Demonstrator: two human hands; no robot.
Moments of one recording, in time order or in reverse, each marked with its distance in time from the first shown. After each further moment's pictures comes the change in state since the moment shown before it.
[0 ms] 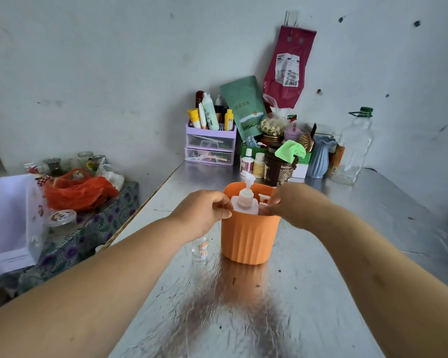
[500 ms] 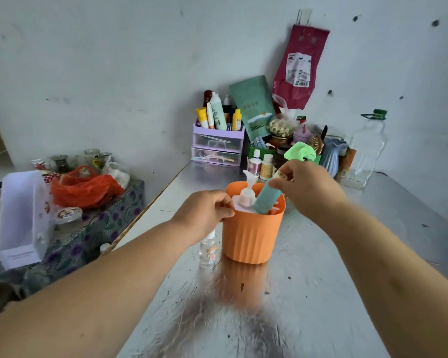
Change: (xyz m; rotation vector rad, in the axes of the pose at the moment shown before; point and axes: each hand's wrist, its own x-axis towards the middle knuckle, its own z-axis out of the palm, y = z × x) left_hand 0.006 -0.018 -0.004 -0.150 0.065 -0.029; right_hand -0.001 -0.015 -0.014 0.316 0.385 -0.134
